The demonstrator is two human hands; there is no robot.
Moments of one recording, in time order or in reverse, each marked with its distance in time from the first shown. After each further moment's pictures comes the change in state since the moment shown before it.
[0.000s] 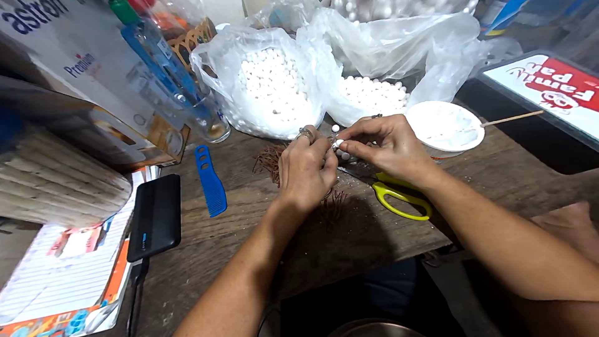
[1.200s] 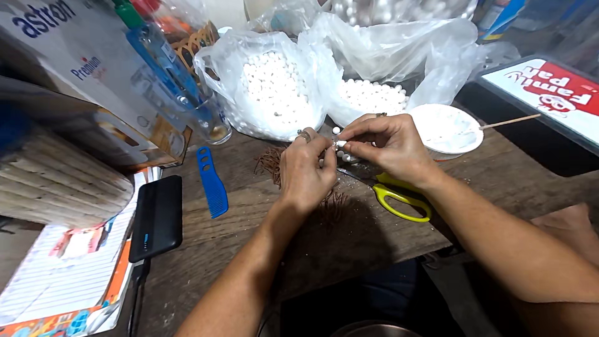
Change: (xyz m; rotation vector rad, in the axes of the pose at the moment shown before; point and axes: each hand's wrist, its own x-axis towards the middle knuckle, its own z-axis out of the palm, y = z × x) left_hand 0.002 0.004 -0.003 -0.096 0.008 -0.104; right_hand 0.001 -0.001 0.001 0.138 0.043 -0.030
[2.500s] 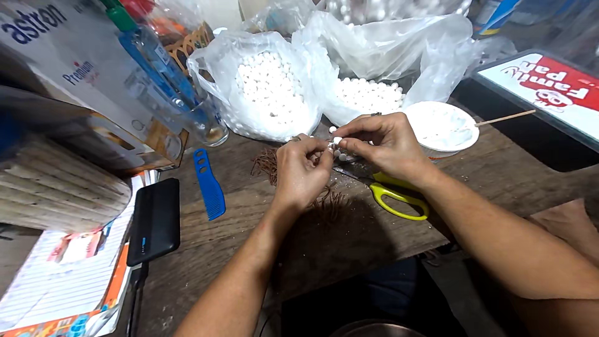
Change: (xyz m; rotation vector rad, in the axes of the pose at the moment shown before) left_hand 0.003 0.004 -0.005 -0.185 -0.098 -0.199; right_hand 0.001 0.001 -0.001 -0.065 0.007 0.022
